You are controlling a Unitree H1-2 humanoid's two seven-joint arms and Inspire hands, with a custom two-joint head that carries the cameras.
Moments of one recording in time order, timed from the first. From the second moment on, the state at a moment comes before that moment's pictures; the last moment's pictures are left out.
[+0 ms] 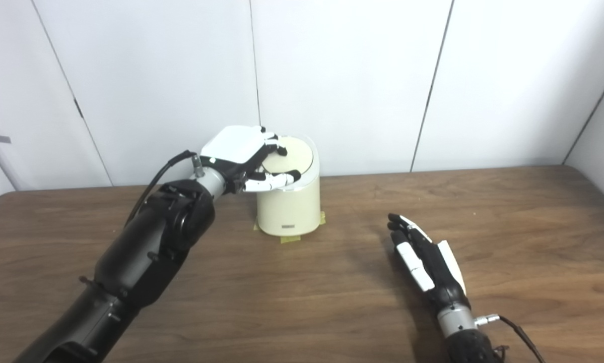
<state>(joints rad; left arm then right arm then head) -0.78 0.36 -0.52 0.13 0.89 0.18 -0.40 -0.06 -0.08 0.03 -0.07 -0.29 0.11 -0.08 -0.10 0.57</state>
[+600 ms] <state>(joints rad) -0.70 0.37 -0.52 0.06 1.03 0.09 -0.34 -0.06 -0.08 0.03 -0.07 -0.30 0.11 -0.08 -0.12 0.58</state>
